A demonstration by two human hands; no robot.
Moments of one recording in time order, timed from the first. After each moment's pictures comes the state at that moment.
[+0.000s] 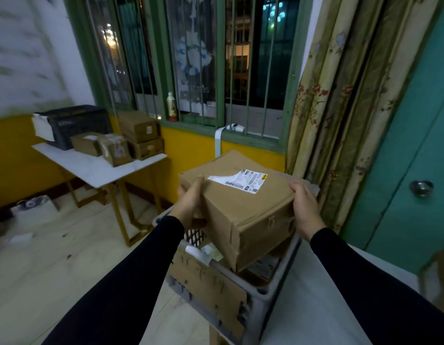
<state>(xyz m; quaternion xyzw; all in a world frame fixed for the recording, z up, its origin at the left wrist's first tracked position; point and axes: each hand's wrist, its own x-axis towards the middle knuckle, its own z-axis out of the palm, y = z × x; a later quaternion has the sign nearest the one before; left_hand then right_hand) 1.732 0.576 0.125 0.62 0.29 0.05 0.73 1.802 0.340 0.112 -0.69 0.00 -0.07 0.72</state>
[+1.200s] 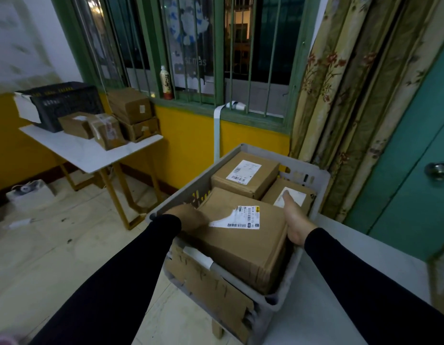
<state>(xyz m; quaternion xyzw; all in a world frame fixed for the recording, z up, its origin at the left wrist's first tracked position) 1.777 0.612 0.062 0.93 0.22 -0.20 0.21 1.865 0.363 0.021 -0.68 0.17 0.20 0.69</state>
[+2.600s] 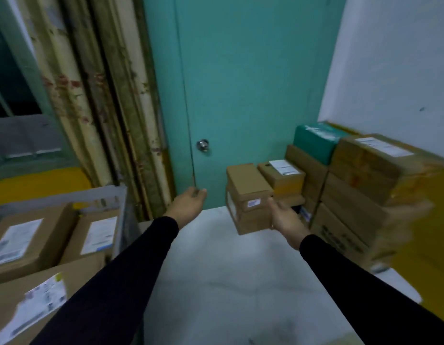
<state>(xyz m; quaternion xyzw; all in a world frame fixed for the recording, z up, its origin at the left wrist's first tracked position) 1.812 0.234 0.090 0.88 -0.24 -0.15 0.38 1.657 0.044 0.051 -0.73 0.36 -0.17 0.56</state>
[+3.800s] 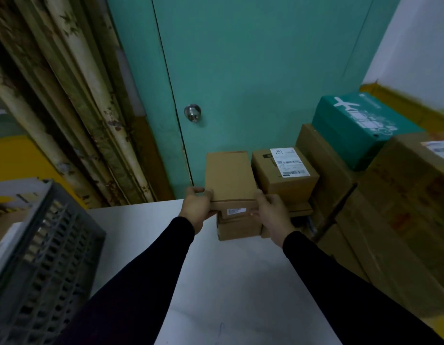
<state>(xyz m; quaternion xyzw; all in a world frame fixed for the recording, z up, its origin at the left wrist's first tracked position) 1.872 0.000 -0.014 0.70 0.08 -0.26 0.66 1.774 -0.146 -0.034 -0.62 0.39 -0.10 0.67</state>
